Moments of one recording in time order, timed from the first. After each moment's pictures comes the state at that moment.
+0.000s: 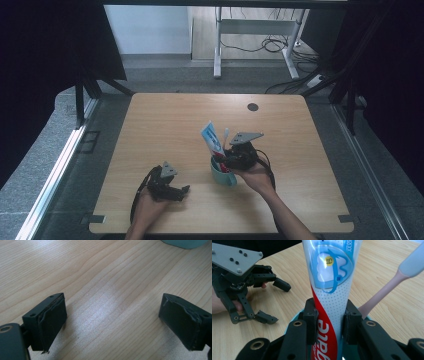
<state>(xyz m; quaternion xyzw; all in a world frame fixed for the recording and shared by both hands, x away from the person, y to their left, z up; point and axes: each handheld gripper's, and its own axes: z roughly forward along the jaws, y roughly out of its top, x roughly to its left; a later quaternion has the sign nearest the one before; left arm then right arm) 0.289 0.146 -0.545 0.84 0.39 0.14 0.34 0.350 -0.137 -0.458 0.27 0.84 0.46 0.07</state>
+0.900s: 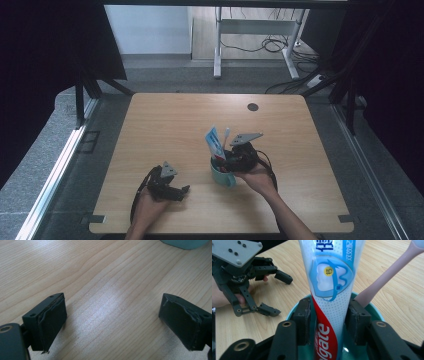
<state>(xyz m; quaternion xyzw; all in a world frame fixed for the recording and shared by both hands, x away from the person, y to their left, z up) 0.289 0.146 -0.545 0.84 0.39 0.14 0.34 0.350 -0.139 -0.461 0.28 0.85 0.44 0.05</state>
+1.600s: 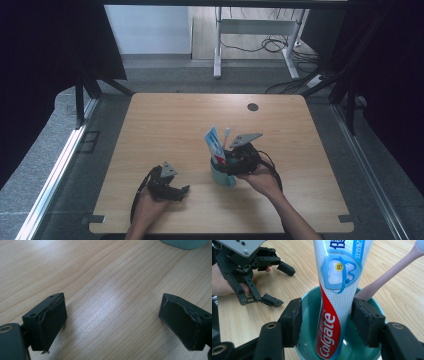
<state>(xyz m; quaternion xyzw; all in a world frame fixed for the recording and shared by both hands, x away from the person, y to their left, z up) 0.289 0.146 -0.545 0.84 0.39 0.14 0.34 0.341 -0.141 -0.449 0.27 0.87 0.41 0.06</state>
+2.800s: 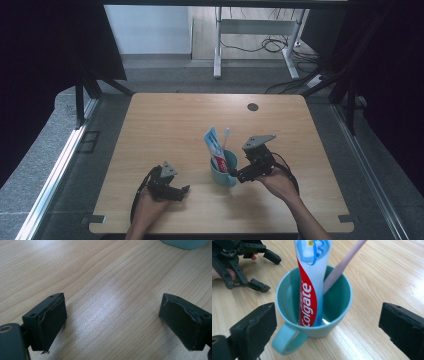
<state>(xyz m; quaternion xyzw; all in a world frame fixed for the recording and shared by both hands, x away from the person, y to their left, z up) 0.289 0.146 -0.545 0.85 0.39 0.14 0.34 0.331 -0.175 -0.440 0.28 0.88 0.38 0.10</state>
